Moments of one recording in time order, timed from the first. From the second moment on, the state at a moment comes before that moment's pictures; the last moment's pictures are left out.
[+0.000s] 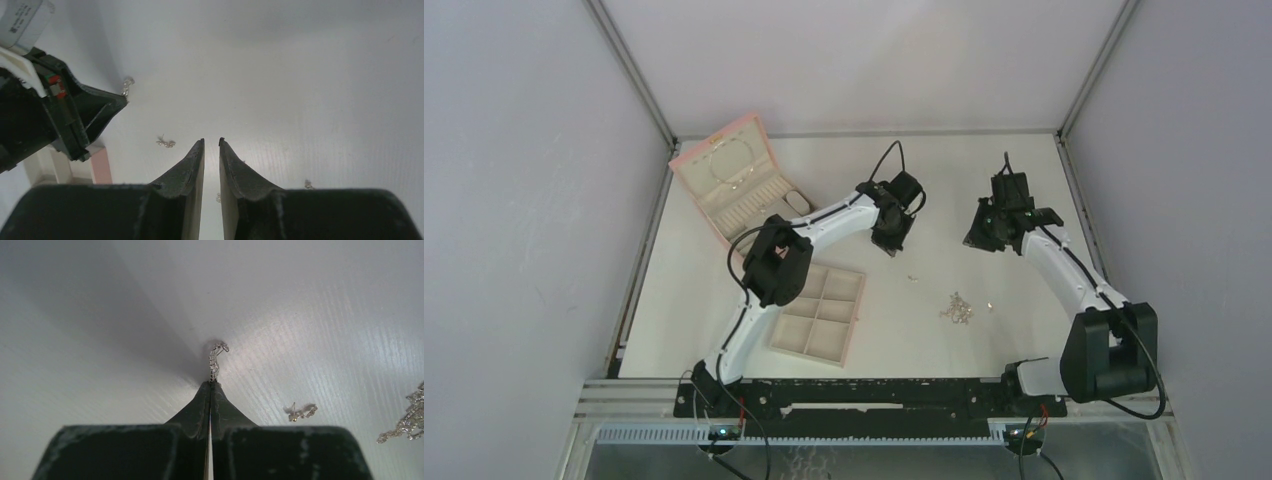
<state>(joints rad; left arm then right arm) -0.80 2.38 2.02 -0.84 0.02 -0.29 0.14 1.36 0.99 -0.62 -0.05 0.48</state>
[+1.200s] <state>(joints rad) -0.78 1.62 1.60 -0.83 0.17 0.52 0.05 1.19 0.94 -0.36 -0.99 0.65</state>
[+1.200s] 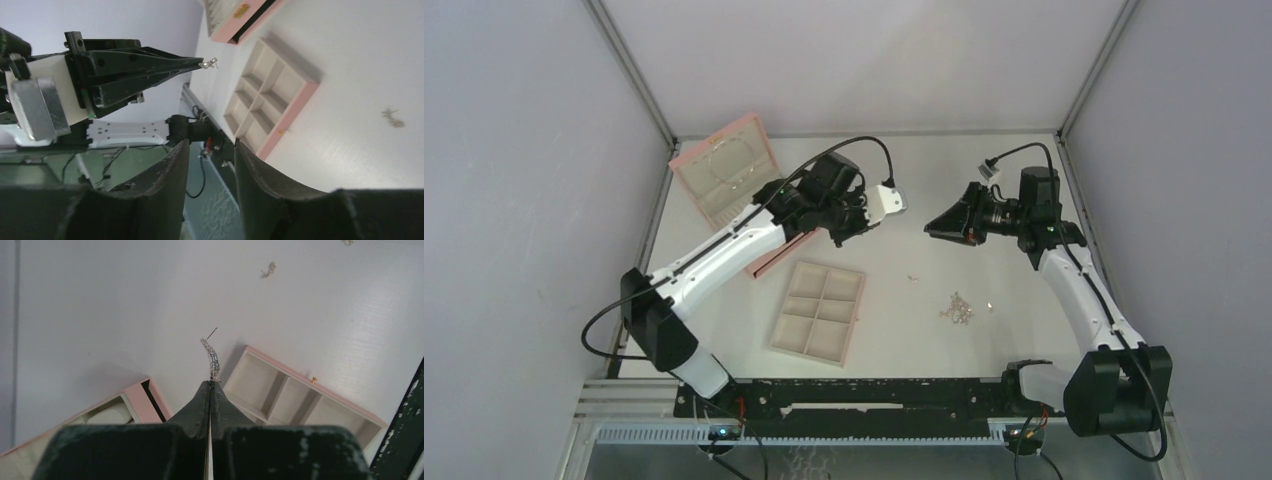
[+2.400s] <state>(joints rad) -0.78 1.30 1.38 -0.69 0.45 0.82 0.40 1.13 0.90 -0.05 -0.92 0.70</state>
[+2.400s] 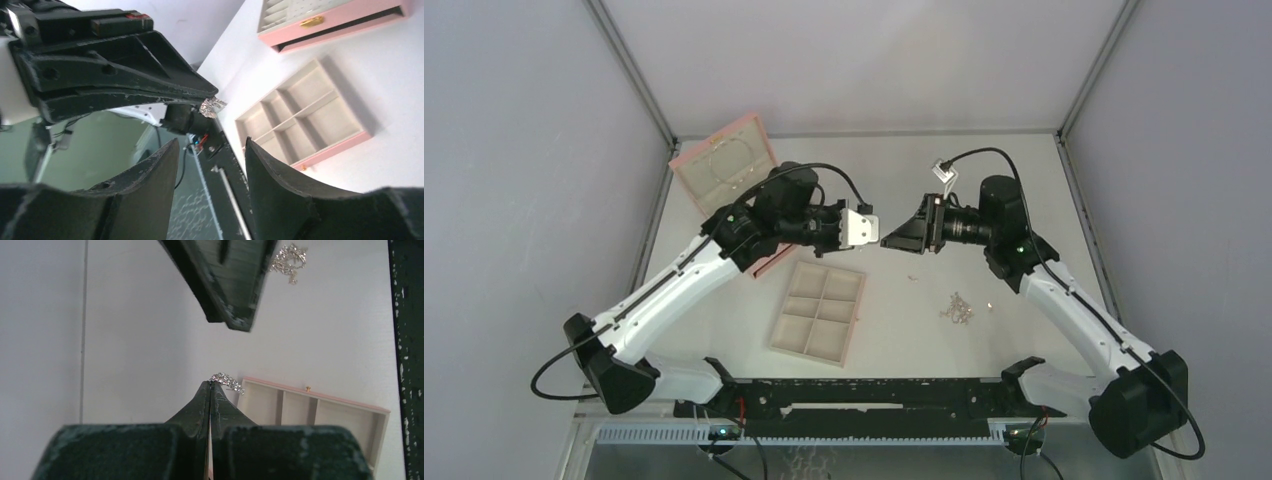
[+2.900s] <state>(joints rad) -0.78 1.48 1.65 -0.79 0.30 0.44 0.56 0.95 0.80 -0.06 -0.44 0.58</state>
